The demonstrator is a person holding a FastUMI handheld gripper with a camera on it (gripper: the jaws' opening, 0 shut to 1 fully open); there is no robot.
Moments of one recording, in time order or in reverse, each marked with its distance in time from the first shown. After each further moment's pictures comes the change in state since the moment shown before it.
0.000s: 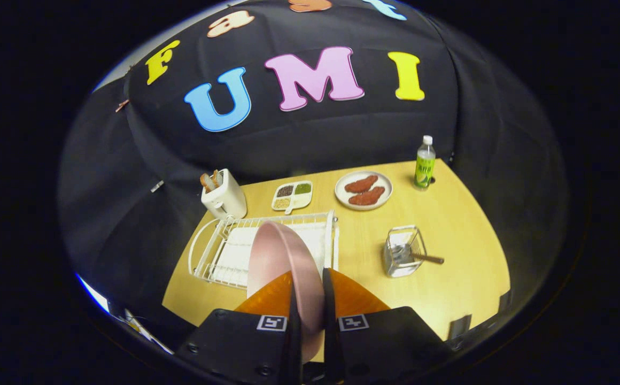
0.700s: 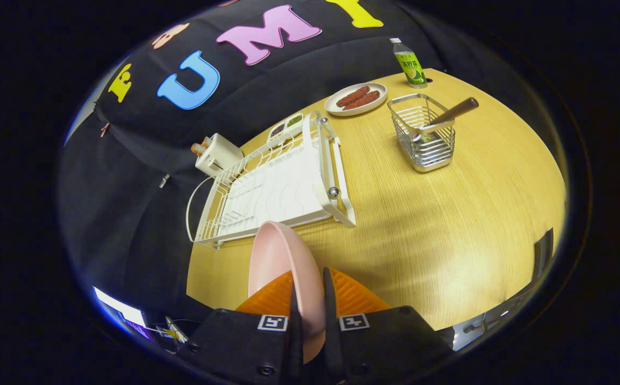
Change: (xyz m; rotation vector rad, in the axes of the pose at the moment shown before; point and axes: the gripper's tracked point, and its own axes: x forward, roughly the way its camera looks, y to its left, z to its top) arm 0.078 -0.036 -0.164 0.248 0.192 0.109
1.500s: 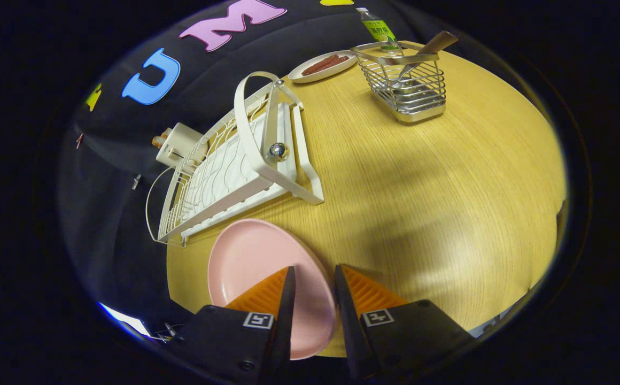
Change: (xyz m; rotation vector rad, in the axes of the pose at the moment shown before) arm 0.052 -0.042 -0.020 0.052 0.059 -0.093
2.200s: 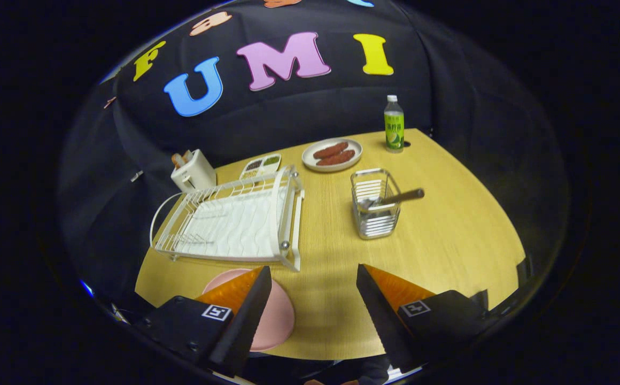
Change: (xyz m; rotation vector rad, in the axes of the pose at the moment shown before) arm -0.140 0.002 0.127 -0.307 -0.366 -0.109
